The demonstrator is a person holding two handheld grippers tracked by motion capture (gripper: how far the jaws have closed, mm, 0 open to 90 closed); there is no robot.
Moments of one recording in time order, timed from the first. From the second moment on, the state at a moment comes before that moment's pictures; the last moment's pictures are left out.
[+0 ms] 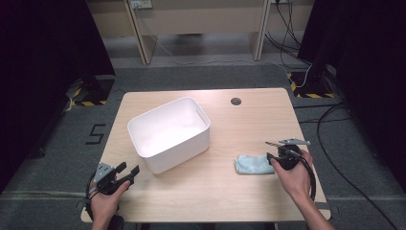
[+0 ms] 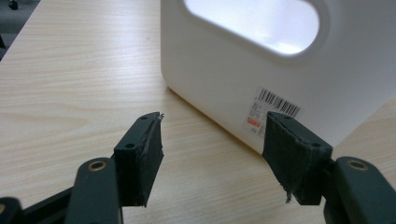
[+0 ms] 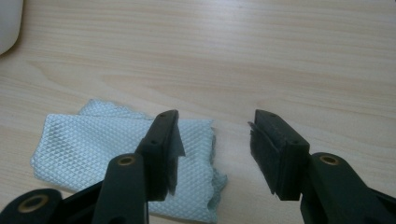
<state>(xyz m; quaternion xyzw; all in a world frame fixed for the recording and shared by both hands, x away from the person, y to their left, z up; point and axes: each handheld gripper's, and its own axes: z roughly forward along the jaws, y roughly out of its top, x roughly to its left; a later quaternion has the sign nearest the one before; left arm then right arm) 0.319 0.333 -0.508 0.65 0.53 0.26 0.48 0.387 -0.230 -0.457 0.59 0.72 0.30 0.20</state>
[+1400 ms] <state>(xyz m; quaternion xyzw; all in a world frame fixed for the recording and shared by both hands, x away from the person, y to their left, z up) 0.363 0.306 -0.407 0.61 0.56 0.24 0.50 0.475 -0.085 -0.363 0.47 0.78 0.38 0.15</state>
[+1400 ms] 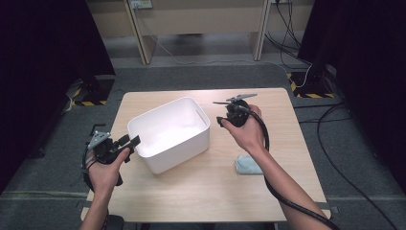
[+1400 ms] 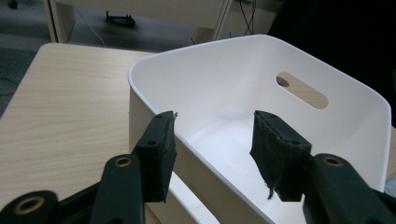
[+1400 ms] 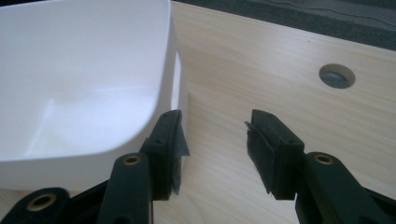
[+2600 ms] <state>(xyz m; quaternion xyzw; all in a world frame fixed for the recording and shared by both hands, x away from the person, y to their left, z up) 0.441 0.255 -0.400 0.69 0.52 0.24 0.43 0.471 -0.105 -0.360 0.49 0.78 0.36 0.16</state>
